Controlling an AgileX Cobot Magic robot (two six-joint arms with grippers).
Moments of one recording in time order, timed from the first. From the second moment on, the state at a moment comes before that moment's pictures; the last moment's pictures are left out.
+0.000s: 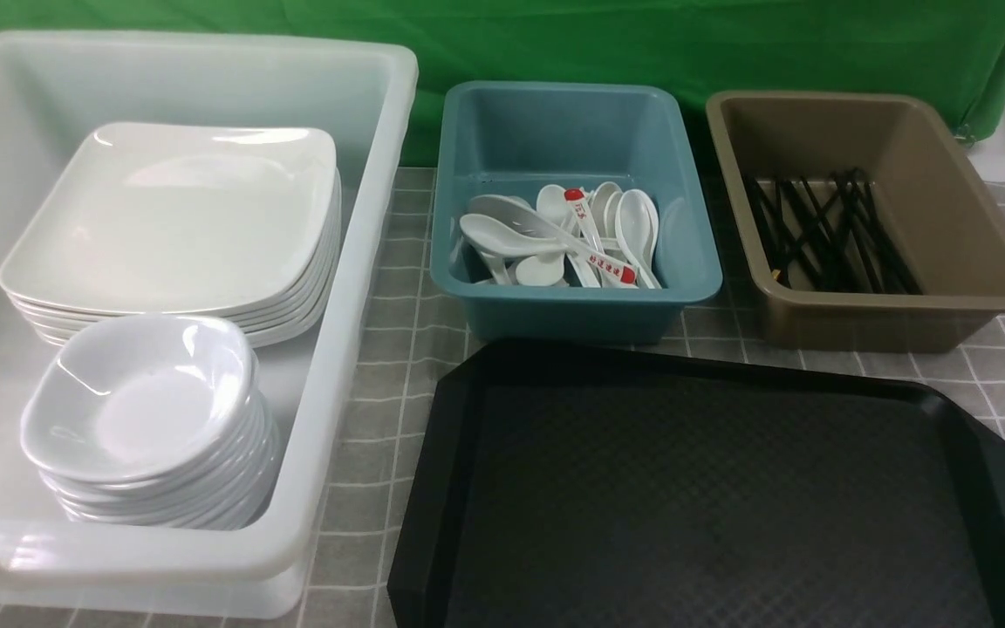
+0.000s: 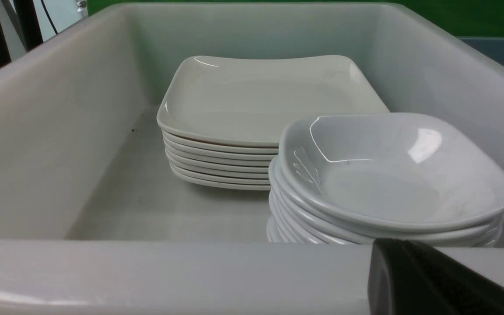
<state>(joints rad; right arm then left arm) 0.41 0.07 -0.40 -0.41 0.02 0.51 0.01 0.00 0.01 -0.09 0.21 0.09</state>
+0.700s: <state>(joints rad) 0.41 0.06 -0.39 -0.32 -0.03 0.38 0.01 0.00 0.01 -0.08 0.21 0.10</state>
